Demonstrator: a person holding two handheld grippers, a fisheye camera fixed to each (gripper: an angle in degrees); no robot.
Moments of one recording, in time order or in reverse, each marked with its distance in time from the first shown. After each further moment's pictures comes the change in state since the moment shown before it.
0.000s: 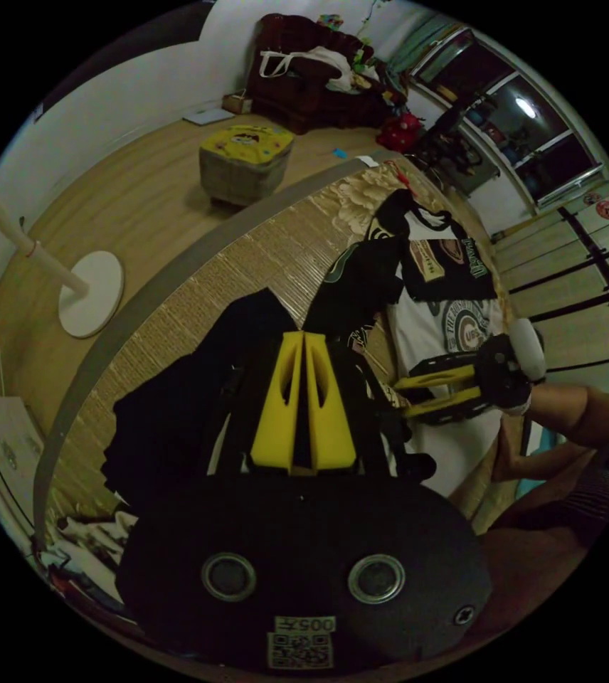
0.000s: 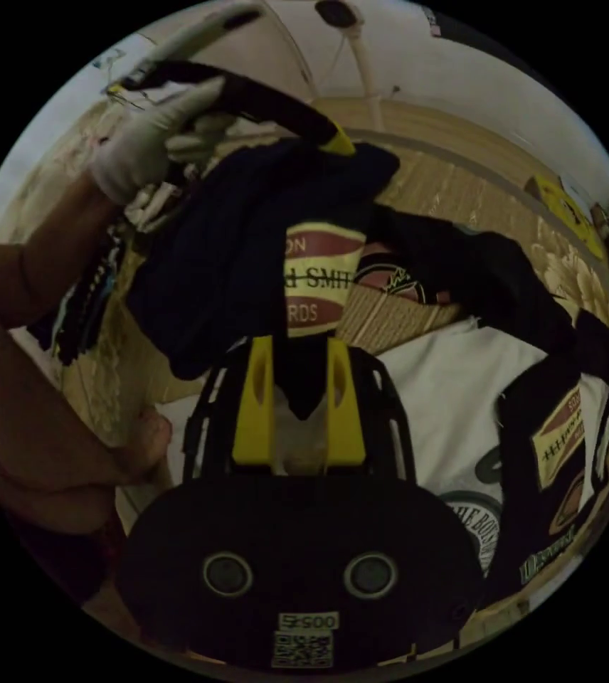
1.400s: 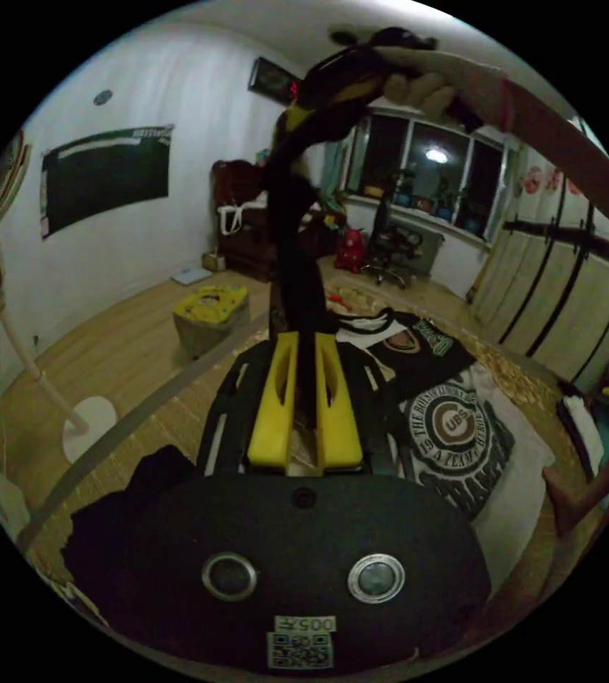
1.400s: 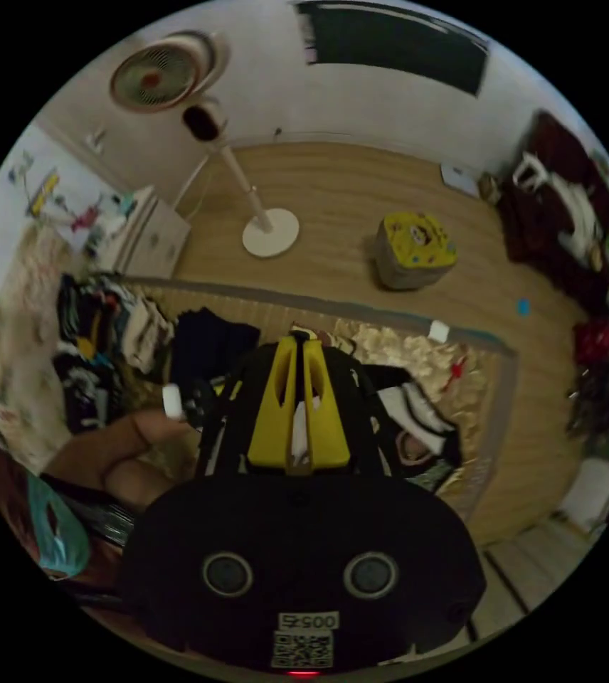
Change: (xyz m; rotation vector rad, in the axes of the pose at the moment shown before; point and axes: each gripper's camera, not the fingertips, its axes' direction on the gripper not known) left arm 0.182 0.194 -0.079 0.645 -0.087 0.243; right arm -0.020 -0.141 -0.401 0.124 0.078 0.320
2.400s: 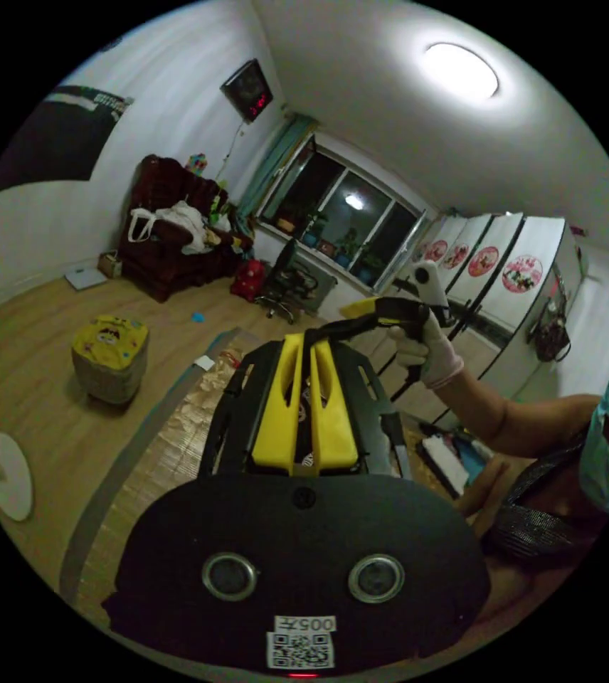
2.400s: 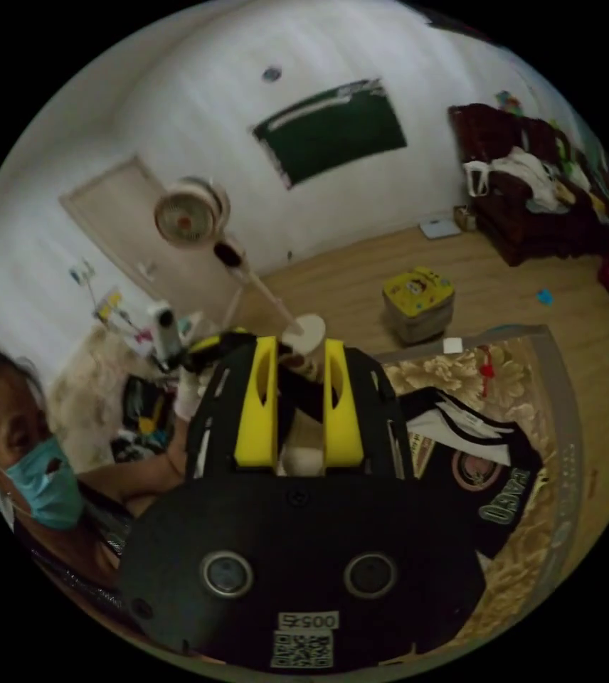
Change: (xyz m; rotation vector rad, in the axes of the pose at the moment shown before) left arm -0.027 -0.171 -0.055 0.061 0.563 -0.156; right arm 0.122 0.224 -0.120 0.586 -0.298 0.125
